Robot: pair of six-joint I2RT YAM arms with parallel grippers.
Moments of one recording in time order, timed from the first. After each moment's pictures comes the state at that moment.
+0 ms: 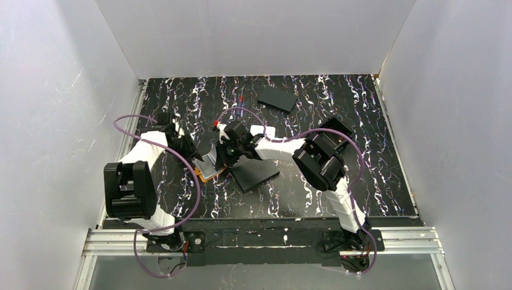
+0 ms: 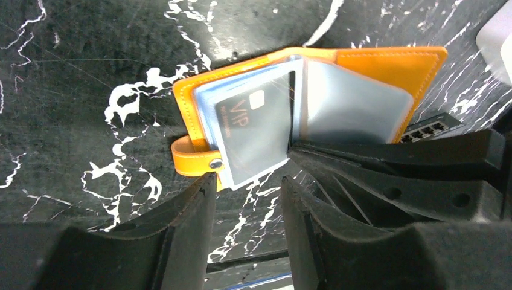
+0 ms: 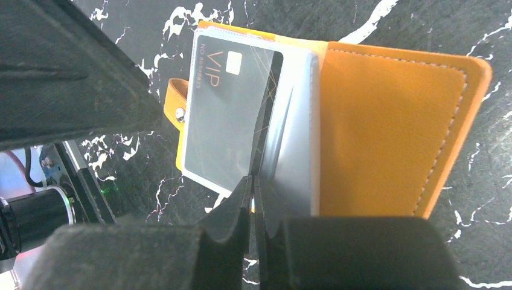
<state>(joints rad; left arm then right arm) 0.01 1.54 1.01 -0.78 0.28 -0.45 0.95 2.23 1.57 -0.07 -0.41 0.45</state>
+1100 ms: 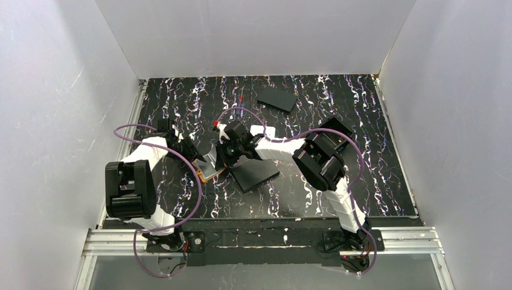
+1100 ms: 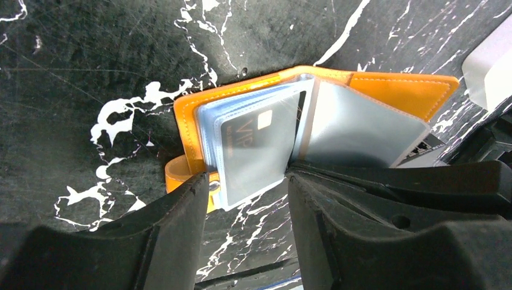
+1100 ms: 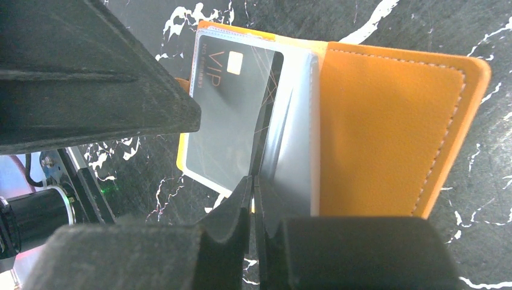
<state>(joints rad) 0.06 1.54 0.88 -0.62 0.36 -0.57 0.95 2.23 1.57 -0.07 -0.41 0.45</state>
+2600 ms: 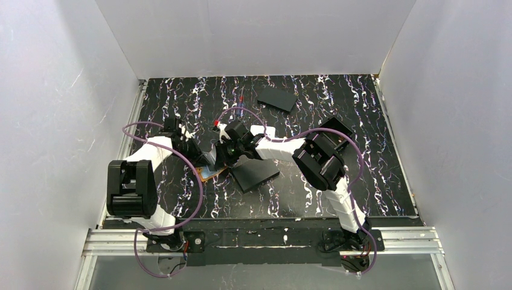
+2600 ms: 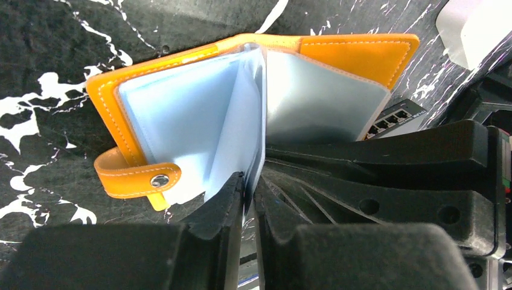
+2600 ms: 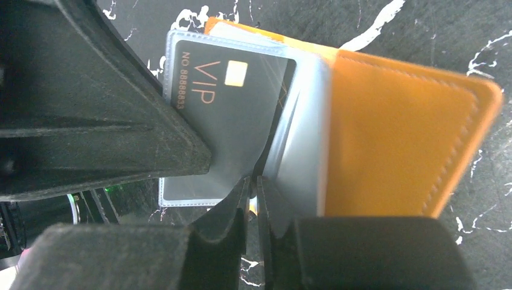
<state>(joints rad) -0.01 1.55 0.88 -0.59 0.44 -0.58 0.95 2.24 1.57 -0.06 -0.43 0.45</state>
